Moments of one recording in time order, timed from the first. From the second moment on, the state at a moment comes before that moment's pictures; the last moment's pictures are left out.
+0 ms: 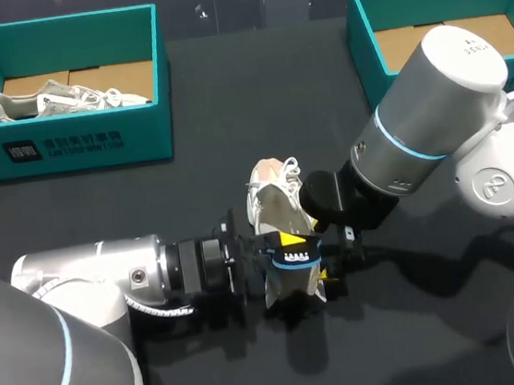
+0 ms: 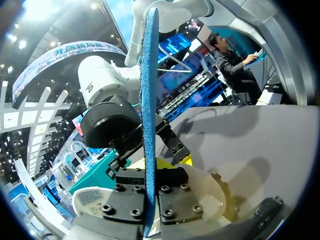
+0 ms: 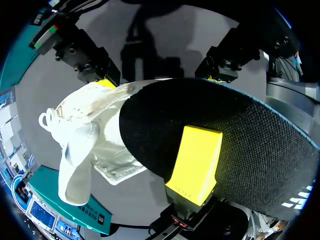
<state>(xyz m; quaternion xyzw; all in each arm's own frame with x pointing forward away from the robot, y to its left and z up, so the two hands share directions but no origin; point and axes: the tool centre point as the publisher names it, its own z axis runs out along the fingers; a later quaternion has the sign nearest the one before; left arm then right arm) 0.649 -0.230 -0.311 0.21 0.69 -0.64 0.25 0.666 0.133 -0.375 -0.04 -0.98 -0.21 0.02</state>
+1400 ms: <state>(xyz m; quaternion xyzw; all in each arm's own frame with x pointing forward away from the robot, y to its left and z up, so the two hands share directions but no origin) 0.681 -0.229 -0.337 0.24 0.71 -0.60 0.28 0.666 0.132 -0.376 -0.04 -0.98 -0.21 0.02</state>
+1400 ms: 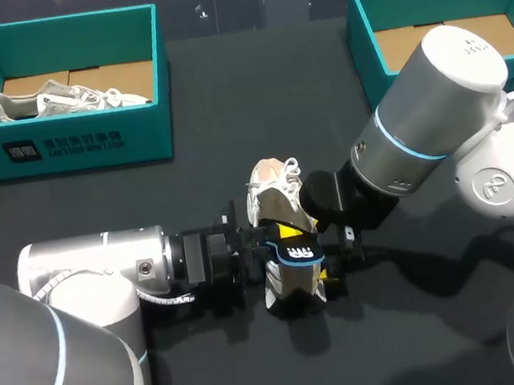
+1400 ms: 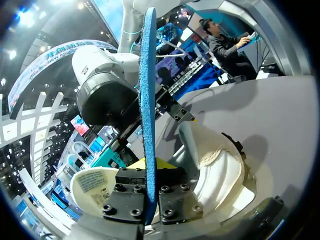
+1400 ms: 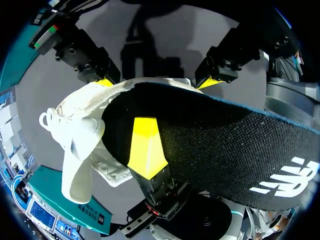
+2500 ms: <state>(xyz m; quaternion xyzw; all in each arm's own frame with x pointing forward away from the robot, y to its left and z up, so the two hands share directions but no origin) 0.697 -0.226 -0.351 0.24 0.74 -0.56 0.29 0.666 0.133 -0.375 -0.04 -0.98 -0.21 0.02</state>
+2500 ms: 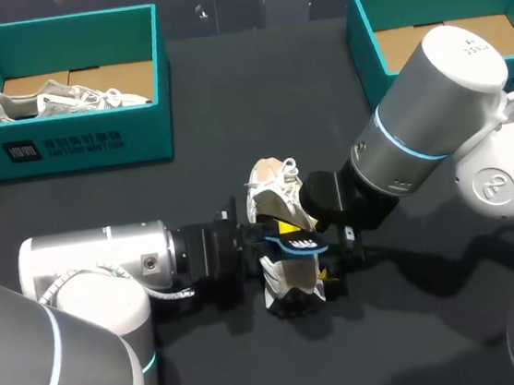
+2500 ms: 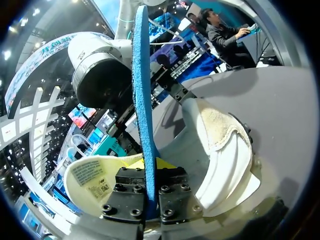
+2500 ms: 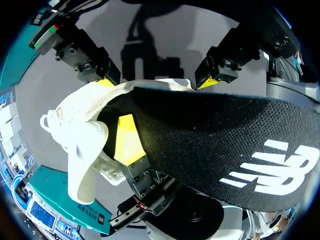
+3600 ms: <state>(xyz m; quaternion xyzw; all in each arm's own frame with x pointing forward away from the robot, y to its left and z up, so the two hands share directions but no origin) 0.677 -0.236 -0.326 0.25 0.71 -0.60 0.26 0.666 0.133 -0.375 -0.04 -0.98 -0.21 0.02</state>
